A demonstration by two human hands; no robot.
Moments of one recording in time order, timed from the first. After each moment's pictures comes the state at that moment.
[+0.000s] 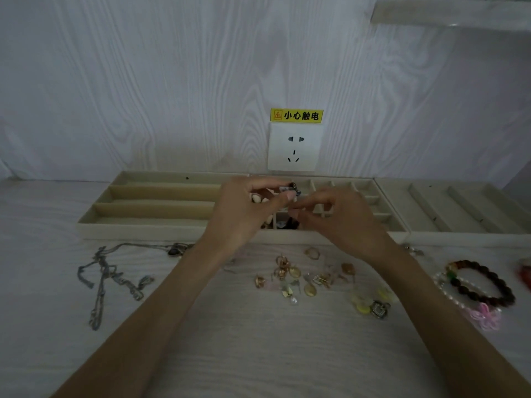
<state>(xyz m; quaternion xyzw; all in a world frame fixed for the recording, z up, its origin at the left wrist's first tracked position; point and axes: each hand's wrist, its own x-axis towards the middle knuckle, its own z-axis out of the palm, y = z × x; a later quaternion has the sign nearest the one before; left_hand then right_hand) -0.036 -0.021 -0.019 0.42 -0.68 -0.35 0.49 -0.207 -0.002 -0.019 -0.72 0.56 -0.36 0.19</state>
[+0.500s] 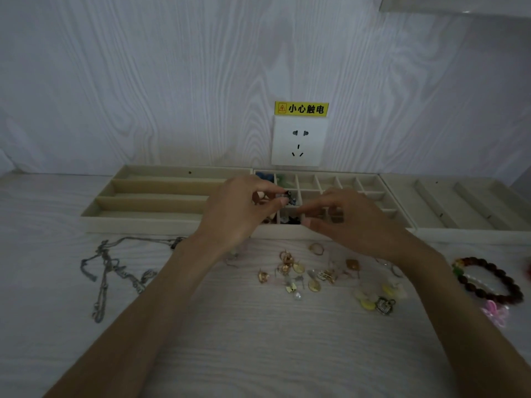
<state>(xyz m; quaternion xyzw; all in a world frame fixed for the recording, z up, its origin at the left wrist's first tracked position) -0.025 -0.025 -0.025 0.50 -0.76 -0.21 0.36 -0.217 0.002 -0.014 -0.77 0.56 -0.23 0.20</state>
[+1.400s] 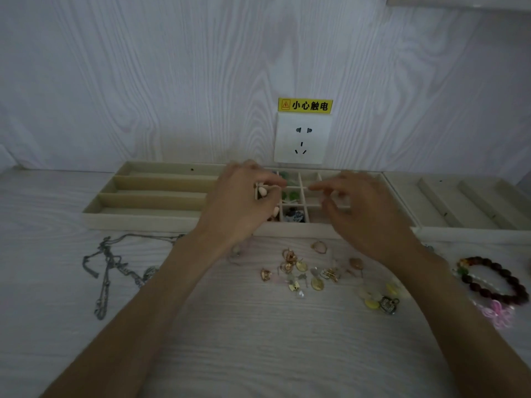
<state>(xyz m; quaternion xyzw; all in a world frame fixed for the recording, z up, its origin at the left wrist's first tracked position) -0.026 -0.023 -0.016 0.51 -0.77 -0.15 0.36 -0.214 0.004 -0.018 -0.76 0.58 -0.30 0.00</state>
